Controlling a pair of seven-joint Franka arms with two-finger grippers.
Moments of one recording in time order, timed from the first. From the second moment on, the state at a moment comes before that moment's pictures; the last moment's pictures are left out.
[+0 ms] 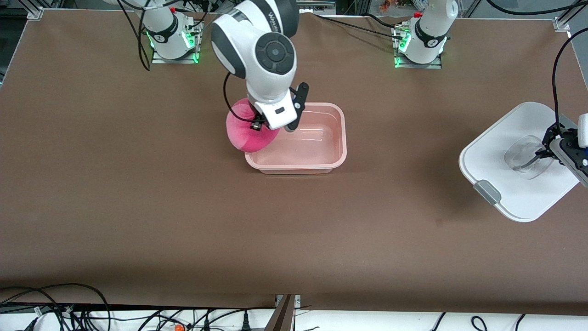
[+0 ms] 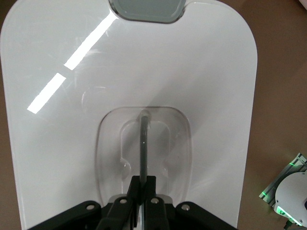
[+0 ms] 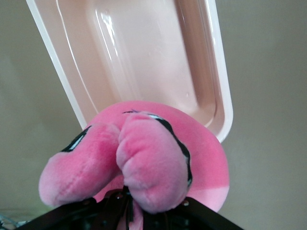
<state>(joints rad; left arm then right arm) 0.23 0.34 -0.07 -1.37 0.06 1.52 1.05 0.76 0.60 0.01 -1.11 -0.05 1.47 -0.56</state>
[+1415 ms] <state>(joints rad) 0.23 0.34 -0.07 -1.37 0.06 1.52 1.05 0.85 0.86 0.01 -1.02 -0.16 1.67 -0.45</state>
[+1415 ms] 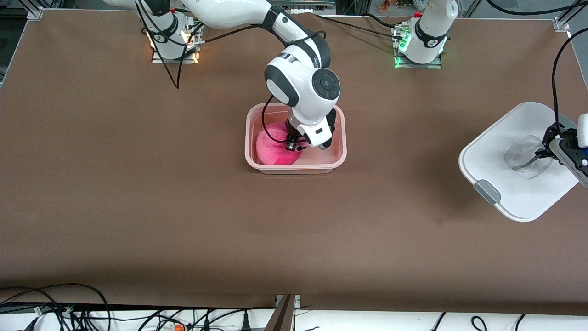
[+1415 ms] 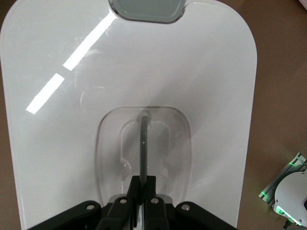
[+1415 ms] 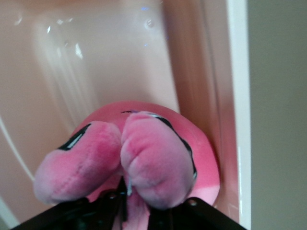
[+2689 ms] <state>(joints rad) -0.01 0.34 -0.16 -1.38 0.00 1.52 1.05 0.60 0.55 -0.15 -0.97 0.15 1.53 -0.24</state>
